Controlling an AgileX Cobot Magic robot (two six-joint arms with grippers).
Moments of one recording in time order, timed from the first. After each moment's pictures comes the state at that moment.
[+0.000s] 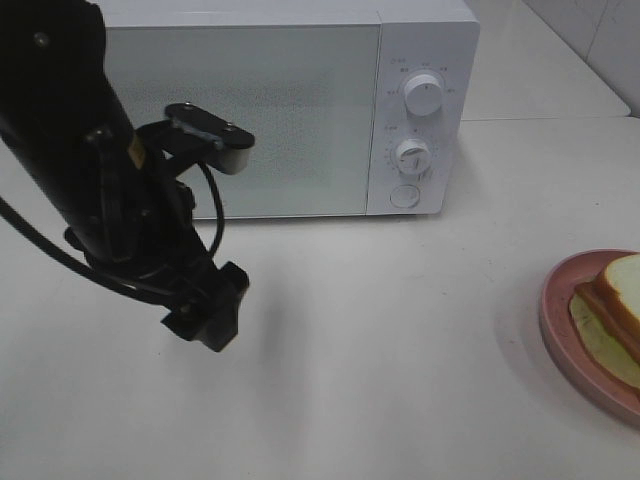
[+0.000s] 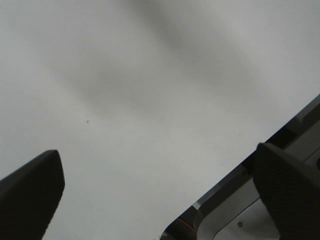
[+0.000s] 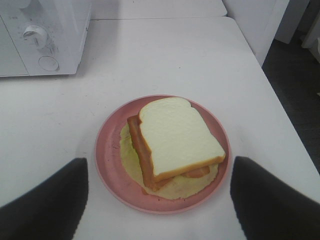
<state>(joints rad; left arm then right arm) -0.73 1.66 -1.10 -0.05 0.89 0.05 0.04 0.00 -0.50 -0.14 1.00 0.11</state>
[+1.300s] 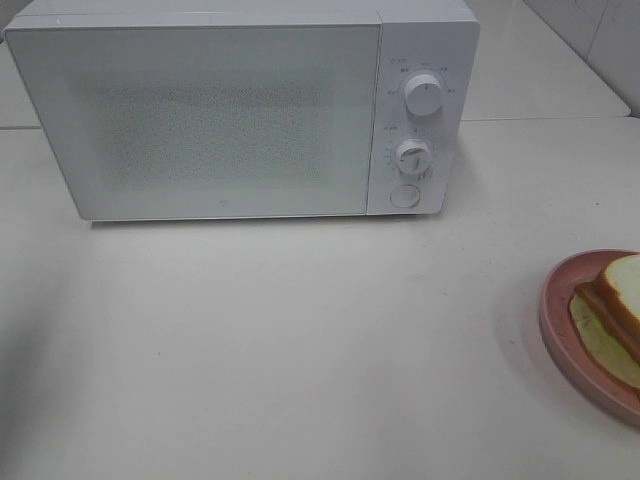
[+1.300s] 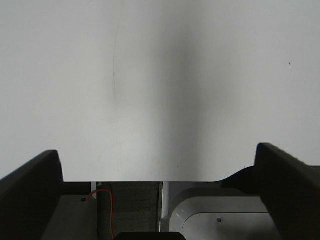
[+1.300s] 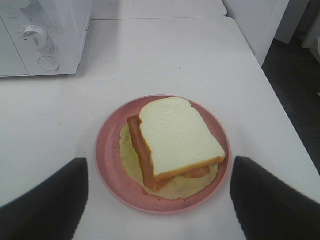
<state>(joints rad) 0.05 1.16 -0.93 -0.07 1.17 0.04 0.04 0.00 -0.50 -0.14 1.00 0.11</state>
